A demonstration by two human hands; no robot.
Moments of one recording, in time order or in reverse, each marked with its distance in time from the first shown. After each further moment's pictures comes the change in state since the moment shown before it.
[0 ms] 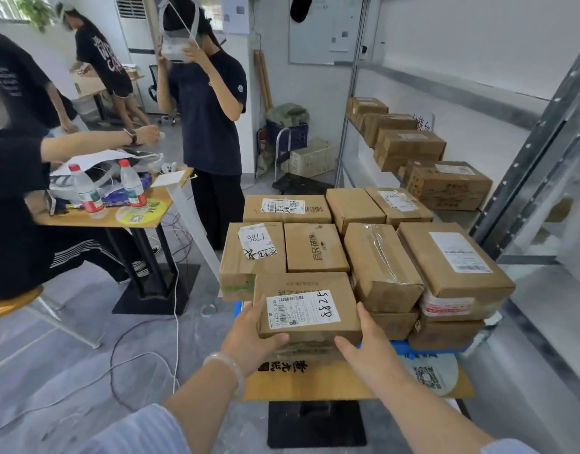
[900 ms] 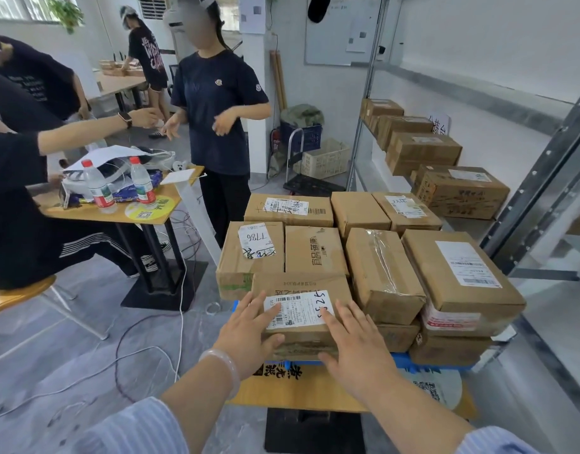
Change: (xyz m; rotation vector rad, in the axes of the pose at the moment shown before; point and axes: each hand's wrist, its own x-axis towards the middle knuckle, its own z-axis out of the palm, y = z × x) left_hand 0.019 0.000 0.009 0.640 -0.001 0.145; right_hand 0.025 0.006 0.002 -0.753 -0.012 -0.444
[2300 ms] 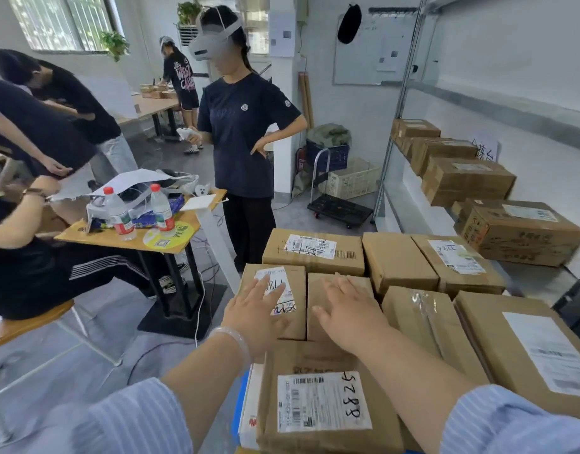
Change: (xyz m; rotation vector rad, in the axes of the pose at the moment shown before) left_hand 0.139 -0.027 -0.075 0.178 0.039 -0.141; right_hand 0.199 -0.018 -0.067 0.018 -0.157 0.014
